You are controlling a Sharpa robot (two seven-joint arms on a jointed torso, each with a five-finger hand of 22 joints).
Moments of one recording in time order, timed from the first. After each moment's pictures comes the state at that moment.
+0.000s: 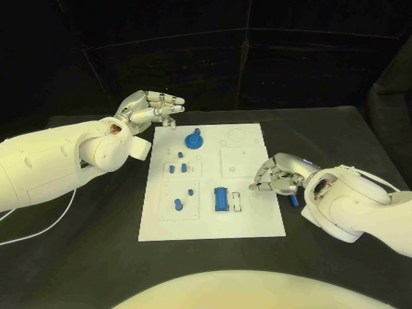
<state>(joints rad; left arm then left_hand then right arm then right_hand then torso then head) 1.23 -0.83 -0.08 1.35 -0.11 -0.12 0.40 1.36 -0.10 0.43 -0.04 0.11 0.98 0.19 0.16 0.07 1.01 0.12 0.37 0.07 1.18 0.03 1.03 0.45 0.18 1.18 0.12 0.59 0.69 1.09 -1.03 -0.08 1.89 -1.33 -0.39 -0.46 1.31 0.02 -0.20 0.18 0.23 0.91 0.10 0.33 0.37 1.39 0.01 1.07 1.16 1.47 -0.06 1.51 1.31 0.12 1.25 0.05 1.30 0.93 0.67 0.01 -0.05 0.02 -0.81</state>
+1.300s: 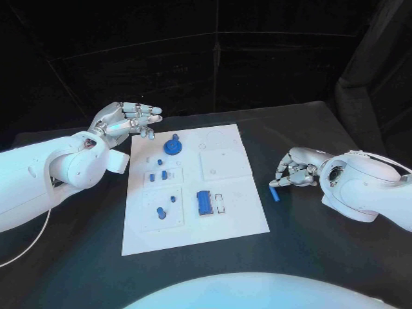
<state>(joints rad) 1.23 -0.83 -0.09 1.36 -0.11 -0.12 0.40 1.36 -0.10 0.43 -0.05 0.11 0.98 0.19 0.17 0.07 1.00 0.12 0.37 0.07 1.18 0.03 1.03 0.45 0.18 1.18 0.12 0.59 0.69 1.11 -1.17 -0.09 1.84 -1.41 -0.24 -0.52 1.31 0.01 -0.26 0.21 0.27 0.96 0.09 0.30 0.34 1.38 0.01 1.01 1.12 1.47 -0.06 1.48 1.31 0.12 1.24 0.06 1.28 0.89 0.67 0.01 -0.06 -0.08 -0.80</state>
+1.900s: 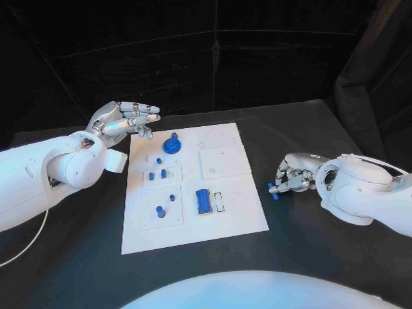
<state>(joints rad) 1.22 -0.84 -0.10 1.36 -0.11 -0.12 0.40 1.36 -0.10 0.43 -0.05 0.11 0.98 0.19 0.17 0.07 1.00 0.12 0.37 0.07 1.18 0.03 1.03 0.45 0.18 1.18 0.12 0.59 0.69 1.08 -1.16 -0.09 1.85 -1.48 -0.18 -0.57 1.31 0.01 -0.27 0.23 0.27 0.99 0.08 0.31 0.34 1.38 0.01 1.01 1.12 1.47 -0.06 1.48 1.31 0.12 1.24 0.06 1.28 0.89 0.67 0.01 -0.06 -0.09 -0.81</state>
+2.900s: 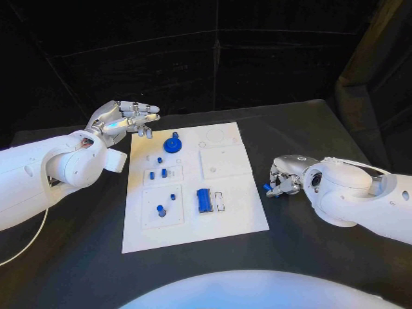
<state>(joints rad) 1.22 -0.84 -0.10 1.36 -0.11 -0.12 0.40 1.36 -0.10 0.43 -0.05 0.11 0.98 0.19 0.17 0.07 1.00 0.12 0.37 0.07 1.18 0.03 1.03 0.45 0.18 1.18 0.12 0.59 0.69 1.05 -1.08 -0.08 1.82 -1.61 -0.14 -0.60 1.48 0.04 -0.20 0.13 0.22 1.01 0.08 0.31 0.41 1.37 0.00 0.98 1.11 1.47 -0.06 1.48 1.31 0.12 1.24 0.05 1.27 0.89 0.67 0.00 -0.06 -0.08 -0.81</state>
